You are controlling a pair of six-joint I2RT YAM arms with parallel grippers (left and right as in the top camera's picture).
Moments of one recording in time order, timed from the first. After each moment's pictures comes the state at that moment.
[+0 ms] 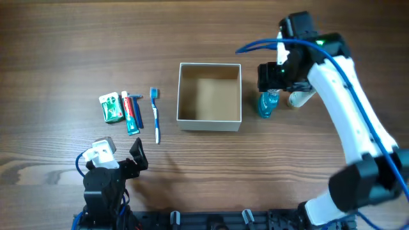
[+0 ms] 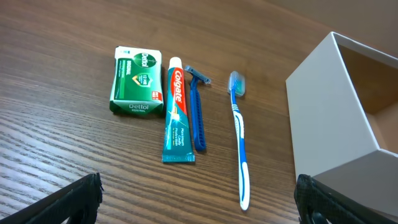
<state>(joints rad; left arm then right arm) -0.02 0.01 0.17 -0.64 -0.03 -0.35 0.22 1.75 1.61 -1.25 -0.03 0.19</state>
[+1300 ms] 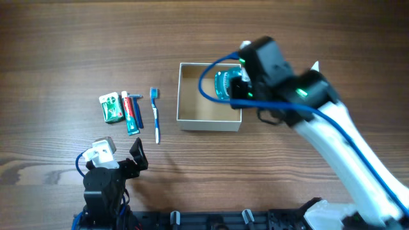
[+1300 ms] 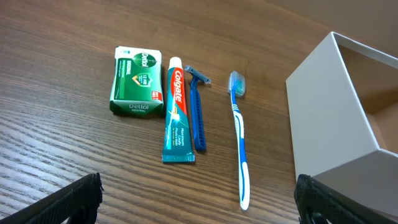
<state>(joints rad) -0.02 0.01 0.17 -0.64 -0.03 -0.35 0.60 1.54 1.59 -1.11 0.06 0.42</state>
